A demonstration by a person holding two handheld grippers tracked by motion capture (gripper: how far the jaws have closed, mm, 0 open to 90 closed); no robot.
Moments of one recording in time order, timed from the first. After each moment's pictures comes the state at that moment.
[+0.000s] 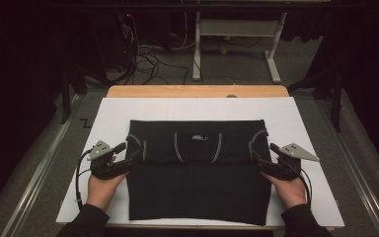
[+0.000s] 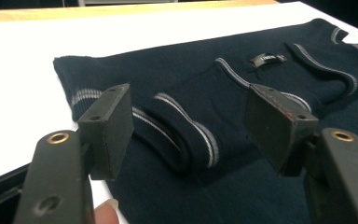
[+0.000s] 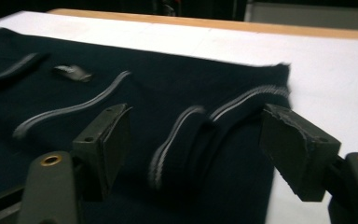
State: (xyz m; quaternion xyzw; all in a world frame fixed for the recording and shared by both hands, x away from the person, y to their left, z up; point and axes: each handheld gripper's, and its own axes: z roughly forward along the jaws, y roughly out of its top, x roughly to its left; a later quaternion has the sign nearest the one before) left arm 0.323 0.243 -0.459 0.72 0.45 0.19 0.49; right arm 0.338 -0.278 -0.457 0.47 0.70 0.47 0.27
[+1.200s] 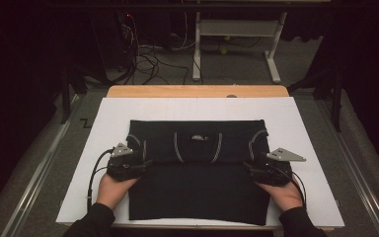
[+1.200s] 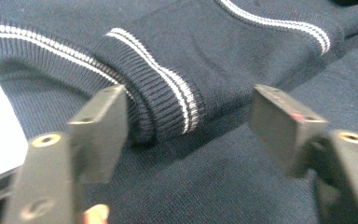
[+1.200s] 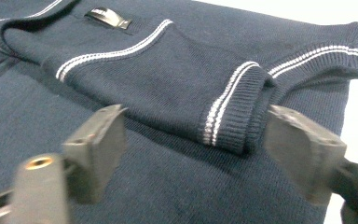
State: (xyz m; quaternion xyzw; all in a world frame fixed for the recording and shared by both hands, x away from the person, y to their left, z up) left arm 0.342 0.212 -0.478 0.78 0.45 0.14 0.41; right arm 0.334 -0.259 -0.465 0.44 0.76 0.42 0.22
